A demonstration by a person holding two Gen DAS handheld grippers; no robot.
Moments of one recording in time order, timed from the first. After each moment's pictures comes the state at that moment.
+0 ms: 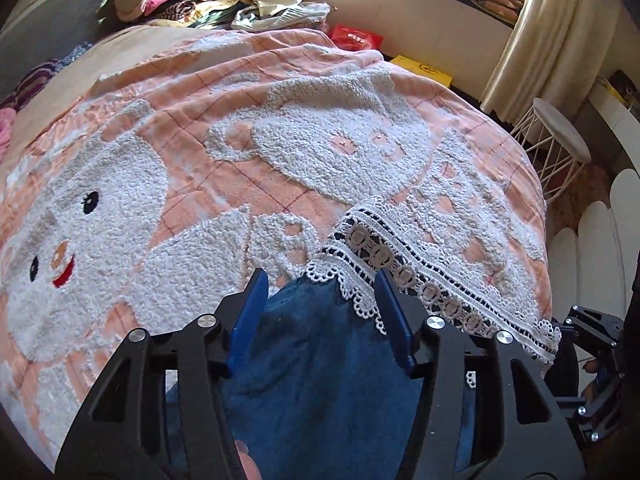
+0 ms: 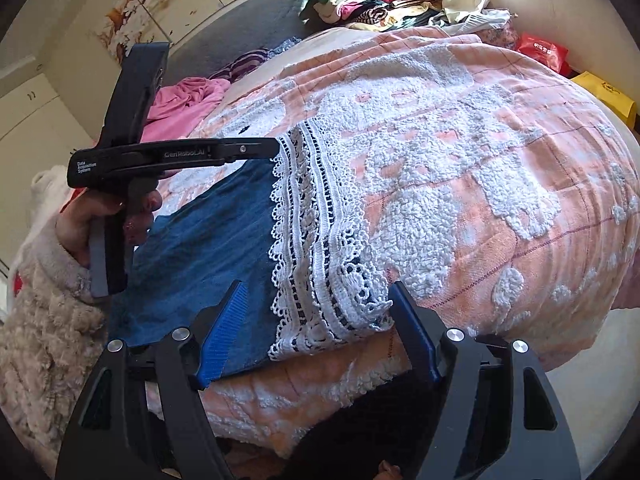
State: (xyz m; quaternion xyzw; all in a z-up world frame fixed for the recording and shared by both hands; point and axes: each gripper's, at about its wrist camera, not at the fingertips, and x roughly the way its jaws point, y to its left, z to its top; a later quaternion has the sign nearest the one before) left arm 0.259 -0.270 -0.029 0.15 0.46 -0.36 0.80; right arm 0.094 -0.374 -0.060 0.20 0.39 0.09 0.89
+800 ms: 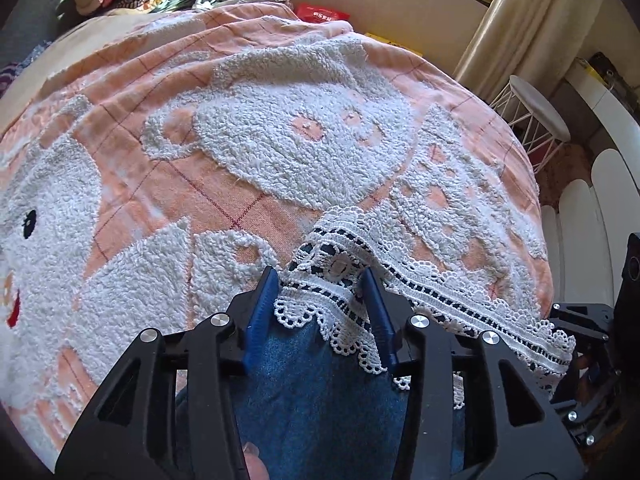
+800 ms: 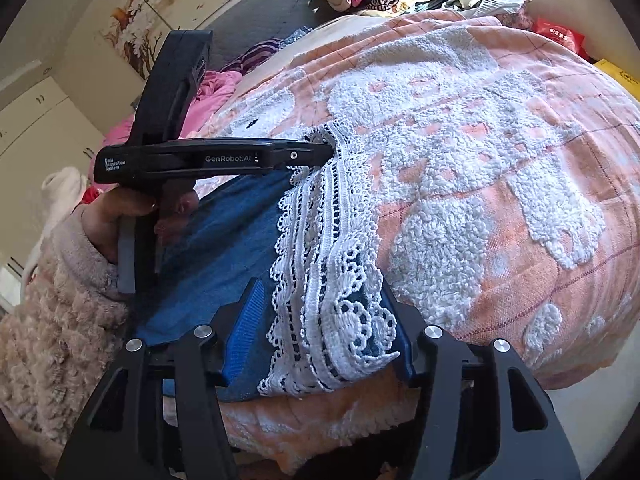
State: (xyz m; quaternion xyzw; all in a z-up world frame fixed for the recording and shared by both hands) left arm 0.271 -0.300 -0.057 0.17 0.48 -0.41 0.76; right arm 0.120 -0.376 -0.068 0.22 0.41 0.12 0.88
